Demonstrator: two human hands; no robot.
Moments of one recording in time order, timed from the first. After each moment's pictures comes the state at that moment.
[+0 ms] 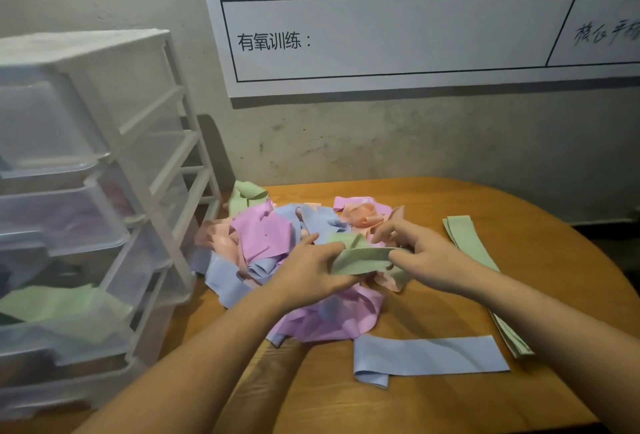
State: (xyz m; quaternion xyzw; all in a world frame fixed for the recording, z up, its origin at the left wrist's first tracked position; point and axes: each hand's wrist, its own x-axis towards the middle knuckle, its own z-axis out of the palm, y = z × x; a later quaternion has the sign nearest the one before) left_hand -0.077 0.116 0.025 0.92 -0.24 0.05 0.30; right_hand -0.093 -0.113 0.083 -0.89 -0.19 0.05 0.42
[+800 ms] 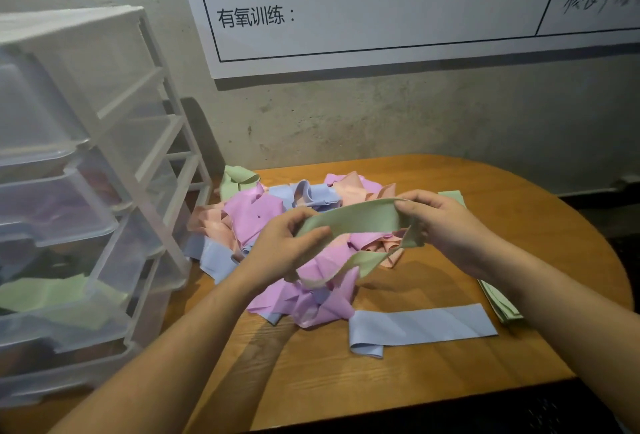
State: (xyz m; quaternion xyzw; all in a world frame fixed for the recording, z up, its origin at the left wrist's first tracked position) left_hand -0.105 0.131 0.060 0.83 -0.12 0.02 0.54; right_hand -0.104 -0.127 0.090 -0.76 -0.04 0.06 0.64
